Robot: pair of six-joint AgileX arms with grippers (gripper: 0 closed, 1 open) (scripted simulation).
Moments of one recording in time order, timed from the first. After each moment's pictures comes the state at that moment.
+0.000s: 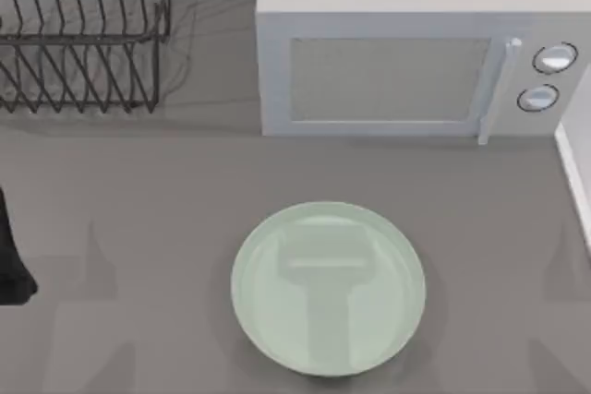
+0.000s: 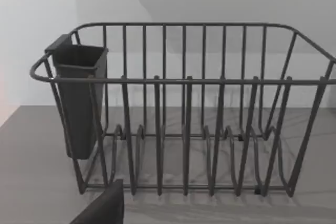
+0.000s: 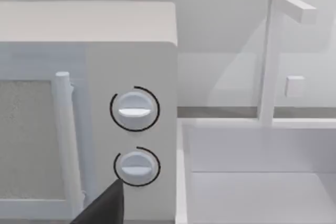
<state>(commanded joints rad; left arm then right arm) 0.00 0.00 0.00 0.00 0.00 0.00 0.00 0.00 0.00 0.00 0.00 0.00</state>
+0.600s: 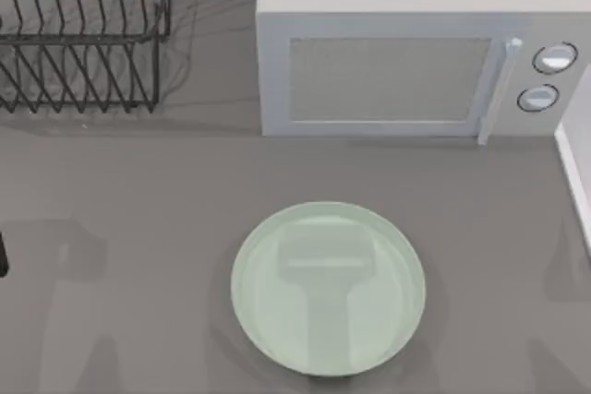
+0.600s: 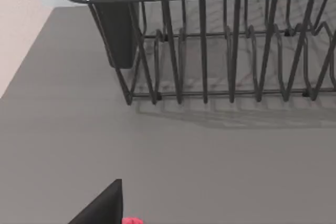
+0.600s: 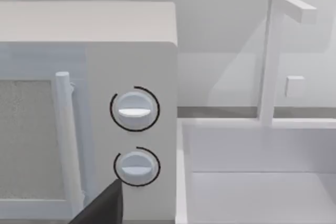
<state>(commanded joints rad) 0.08 0.38 0.31 -0.26 0.00 0.10 0.00 0.00 0.00 0.00 0.00 0.00</state>
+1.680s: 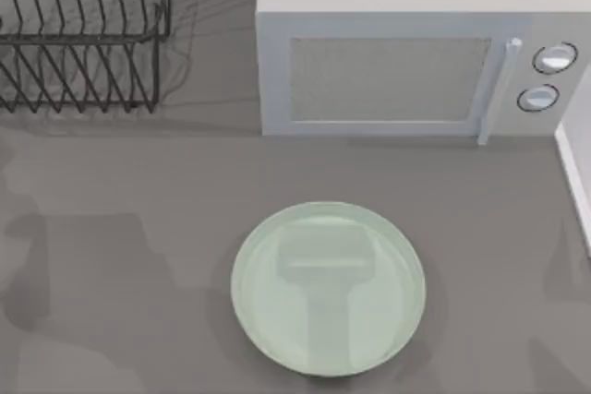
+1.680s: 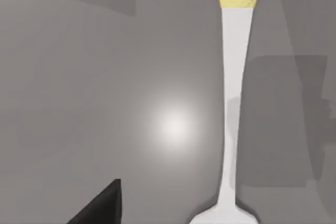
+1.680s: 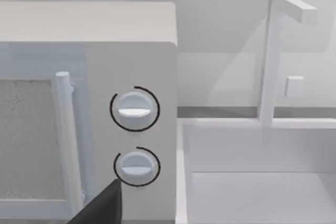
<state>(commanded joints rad) 0.35 1.74 1.22 -1.05 0.00 0.40 0.00 0.00 0.00 0.00 0.00 0.00</state>
